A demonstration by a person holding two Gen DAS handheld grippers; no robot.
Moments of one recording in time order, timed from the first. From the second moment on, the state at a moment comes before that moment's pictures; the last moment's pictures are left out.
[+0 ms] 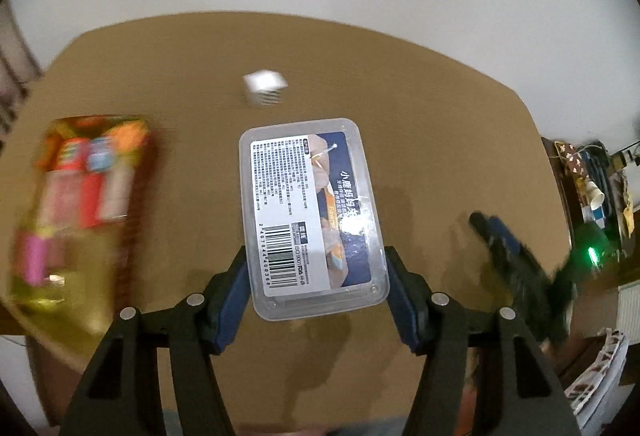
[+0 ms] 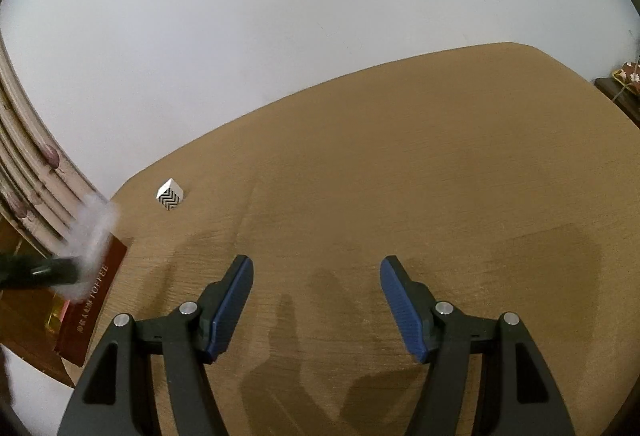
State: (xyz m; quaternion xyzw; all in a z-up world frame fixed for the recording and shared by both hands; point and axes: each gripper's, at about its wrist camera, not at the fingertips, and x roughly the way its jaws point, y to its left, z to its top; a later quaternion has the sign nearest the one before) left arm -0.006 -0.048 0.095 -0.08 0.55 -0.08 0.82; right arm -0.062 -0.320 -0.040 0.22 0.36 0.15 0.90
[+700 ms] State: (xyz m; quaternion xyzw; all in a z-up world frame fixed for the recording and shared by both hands) left arm -0.036 0.118 0.047 -0.10 0.61 -0.02 0.79; right arm -0.045 -0.296 -0.049 0.20 0.38 0.13 0.89
